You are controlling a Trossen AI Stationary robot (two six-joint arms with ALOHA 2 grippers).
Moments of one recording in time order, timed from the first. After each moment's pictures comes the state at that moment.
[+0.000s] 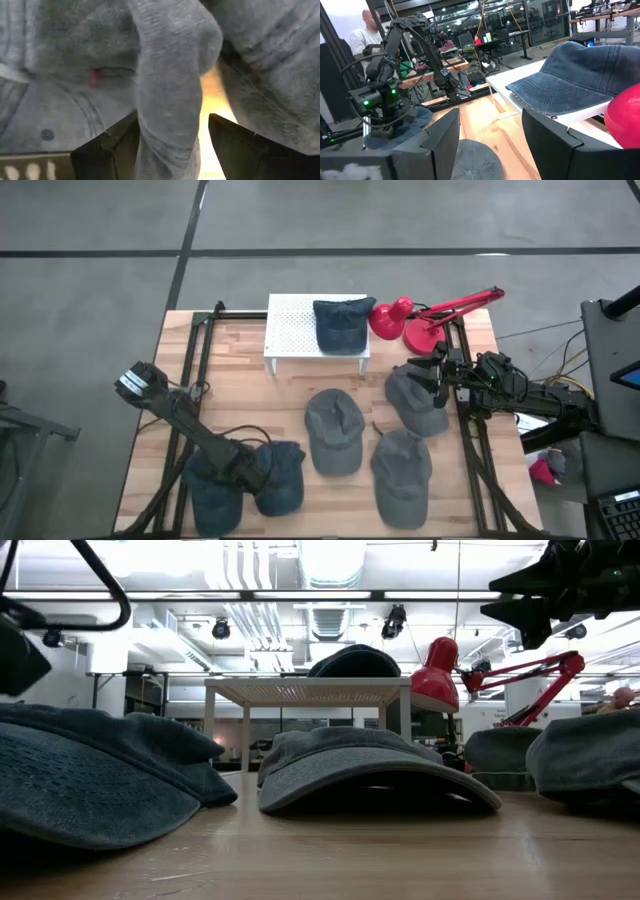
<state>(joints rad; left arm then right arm) -0.67 1.66 0.97 -0.71 0.34 -2.05 -0.23 0.22 0.22 0.04 -0.05 0.29</state>
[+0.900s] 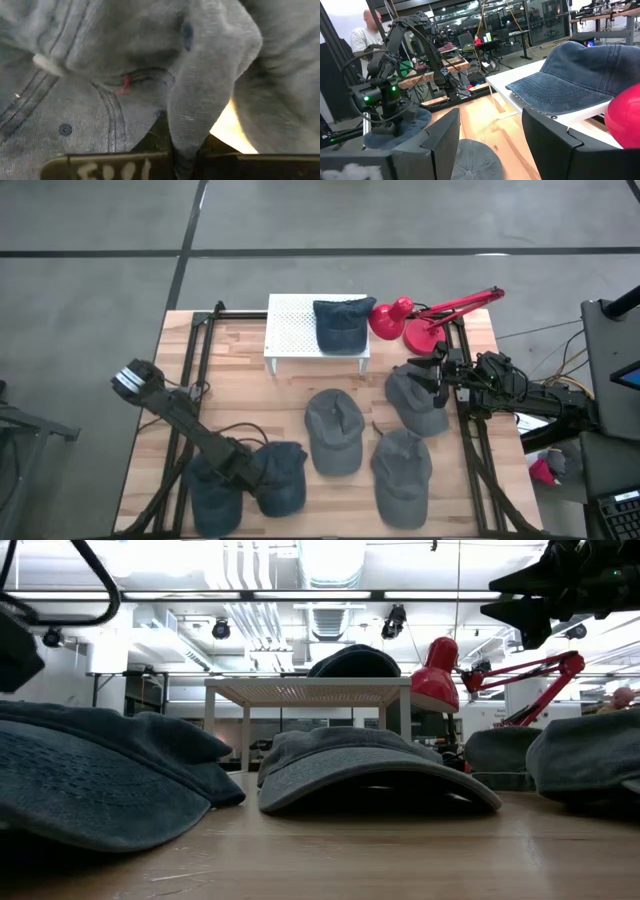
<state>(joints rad) -0.67 1.61 0.96 -0.72 0.31 -2.14 -0.23 0.22 0.22 0.04 -0.05 0.29</state>
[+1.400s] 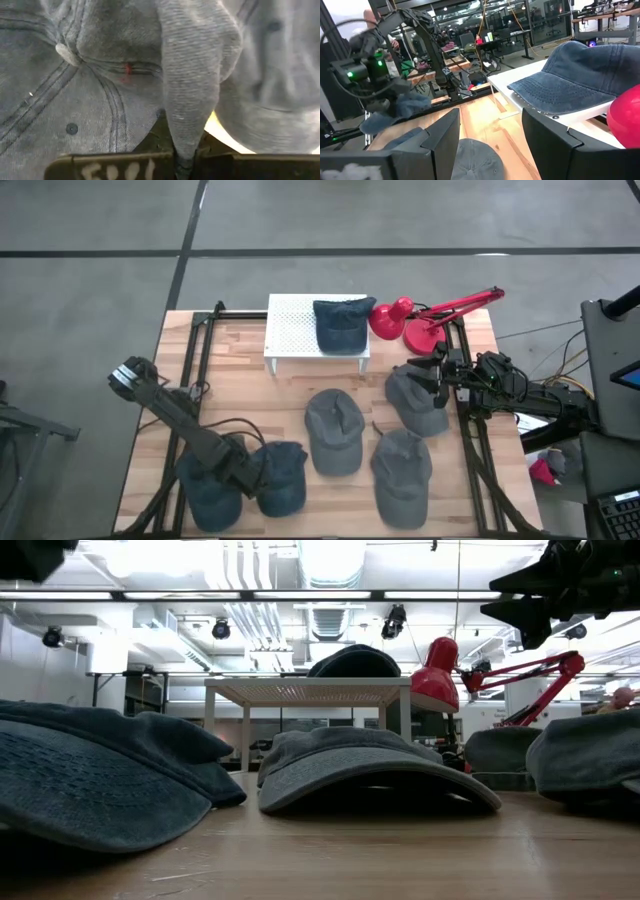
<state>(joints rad) -0.68 1.58 1.27 -1.18 0.18 -2.21 -0.23 0.22 0.22 0.04 -0.06 0.29</state>
